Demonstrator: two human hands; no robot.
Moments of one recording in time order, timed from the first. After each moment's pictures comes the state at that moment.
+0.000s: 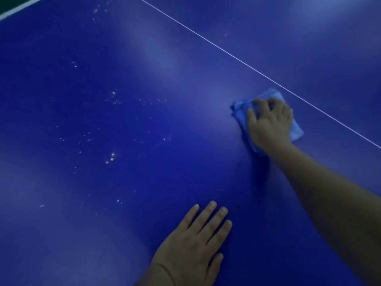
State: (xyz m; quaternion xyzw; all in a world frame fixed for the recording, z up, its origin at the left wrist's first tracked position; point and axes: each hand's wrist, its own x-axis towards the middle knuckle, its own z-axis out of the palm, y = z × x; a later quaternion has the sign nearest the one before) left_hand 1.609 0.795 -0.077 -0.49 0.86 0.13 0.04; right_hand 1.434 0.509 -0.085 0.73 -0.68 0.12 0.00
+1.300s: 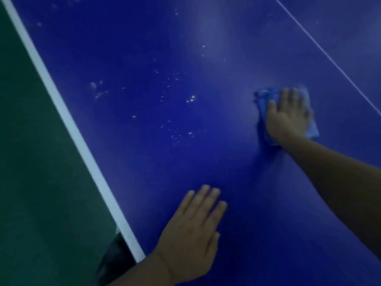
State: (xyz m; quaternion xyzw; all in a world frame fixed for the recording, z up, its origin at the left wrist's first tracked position) left_hand 1.637 0.949 -0.054 -0.68 0.70 0.16 -0.15; right_hand 1.537 0.591 -0.068 0.75 -0.65 -0.04 -0.11
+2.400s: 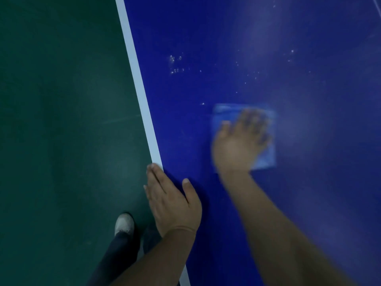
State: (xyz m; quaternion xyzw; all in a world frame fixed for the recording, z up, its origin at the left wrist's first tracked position) left_hand 1.697 0.968 -0.081 -0.95 0.04 0.17 -0.27; right_hand 1.728 0.804 -0.091 0.83 -0.56 0.02 -0.06
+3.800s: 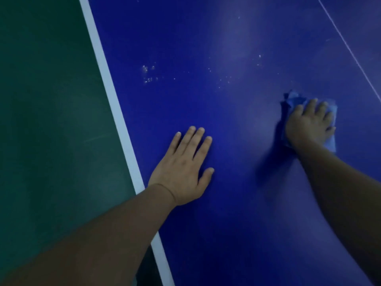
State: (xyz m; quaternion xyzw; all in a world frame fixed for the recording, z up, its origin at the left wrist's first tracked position) left_hand 1.774 0.908 -0.091 -0.80 0.58 0.12 -0.08; right_hand 1.629 0.603 -0.070 0.71 -0.70 0.00 -0.07
